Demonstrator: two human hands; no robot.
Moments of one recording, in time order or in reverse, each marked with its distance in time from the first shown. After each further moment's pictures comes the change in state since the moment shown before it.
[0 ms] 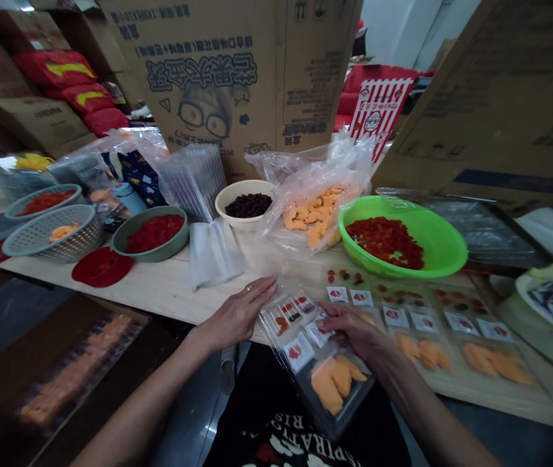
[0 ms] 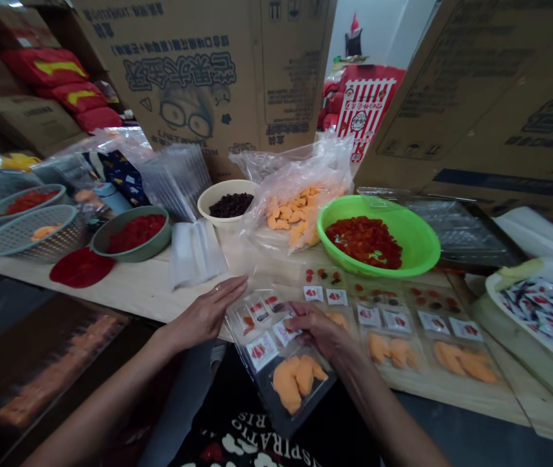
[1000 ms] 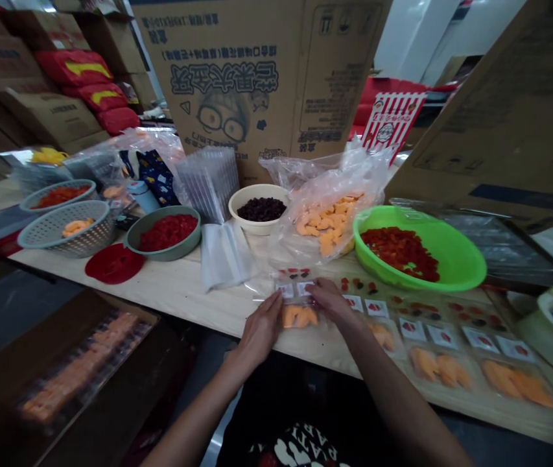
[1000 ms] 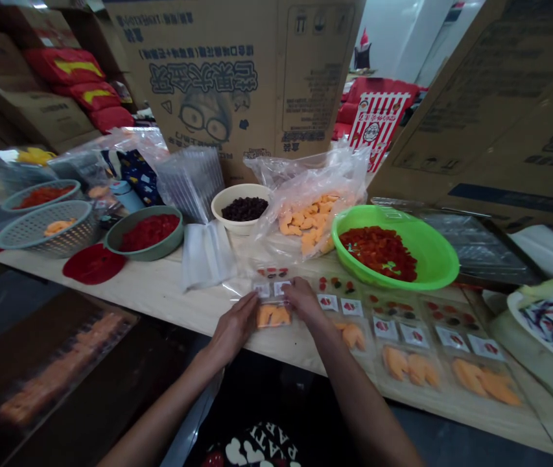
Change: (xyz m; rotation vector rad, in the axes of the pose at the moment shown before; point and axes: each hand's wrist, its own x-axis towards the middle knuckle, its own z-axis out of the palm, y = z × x) left_hand -0.014 -0.002 0.079 -0.043 0.104 -0.538; right_hand 0.111 -0.019 0.027 -0.824 0.666 -0.070
